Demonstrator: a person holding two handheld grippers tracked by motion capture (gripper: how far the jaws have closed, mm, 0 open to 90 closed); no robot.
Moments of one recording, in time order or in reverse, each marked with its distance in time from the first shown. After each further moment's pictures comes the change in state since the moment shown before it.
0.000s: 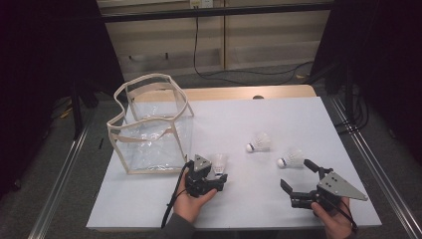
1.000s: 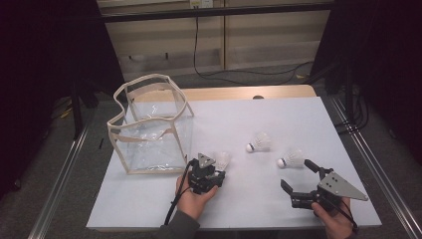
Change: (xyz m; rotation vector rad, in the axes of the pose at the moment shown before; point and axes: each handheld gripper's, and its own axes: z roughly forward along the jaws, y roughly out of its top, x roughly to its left) left arm -0.005 0.005 0.011 0.052 0.047 -0.007; right arm -0.001 0.000 -0.001 0.003 0.001 -0.001
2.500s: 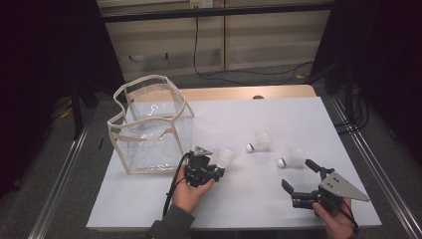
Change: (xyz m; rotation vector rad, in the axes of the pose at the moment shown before) left arm 0.009 0.025 -0.019 0.062 -0.119 -0.074; right arm -0.001 0.001 -0.002 -0.012 -0.009 -0.006
